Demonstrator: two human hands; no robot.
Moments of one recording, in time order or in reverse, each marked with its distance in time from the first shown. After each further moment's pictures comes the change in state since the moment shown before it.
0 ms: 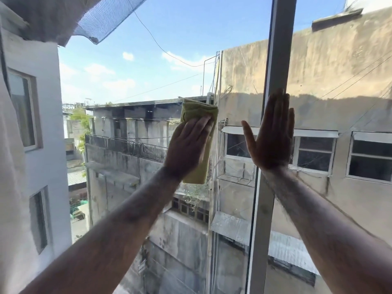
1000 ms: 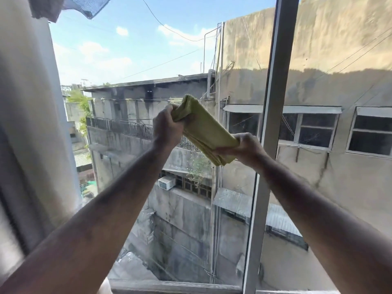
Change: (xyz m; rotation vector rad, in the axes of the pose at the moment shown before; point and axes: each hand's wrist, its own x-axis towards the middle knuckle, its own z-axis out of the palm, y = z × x) left_hand -0.022 -0.029 -0.095 -0.638 -0.219 -0.900; right_hand -0.062 -0.061 -0.079 0.777 -0.971 0.324
